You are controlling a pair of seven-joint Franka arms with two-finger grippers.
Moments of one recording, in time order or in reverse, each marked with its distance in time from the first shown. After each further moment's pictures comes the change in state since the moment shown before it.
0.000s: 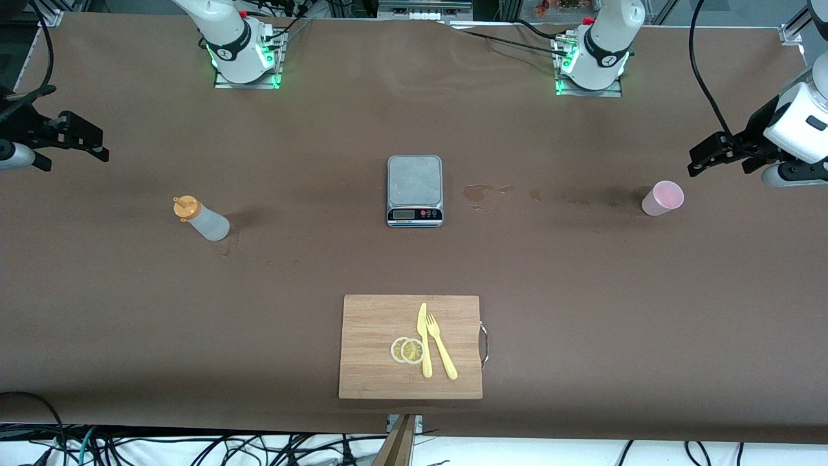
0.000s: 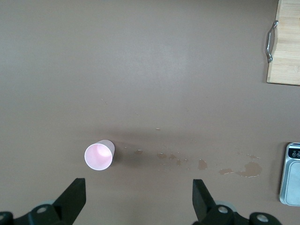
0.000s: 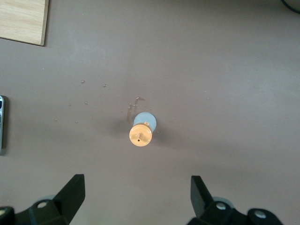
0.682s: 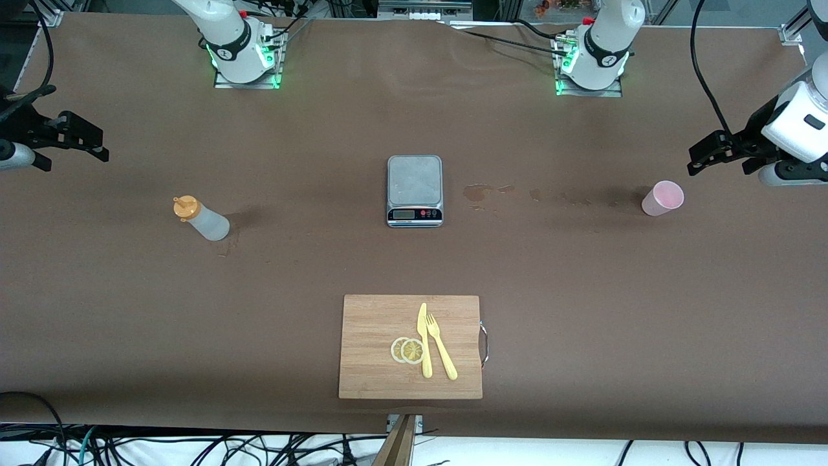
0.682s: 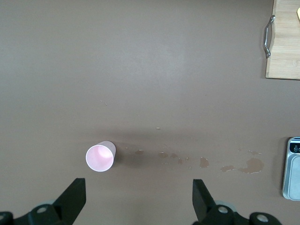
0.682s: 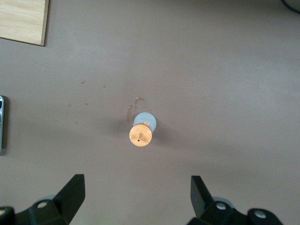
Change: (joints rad) left arm 0.000 0.000 0.000 0.000 0.000 -0.001 0.036; right arm 0.000 0.000 0.000 0.000 0.000 0.000 0.000
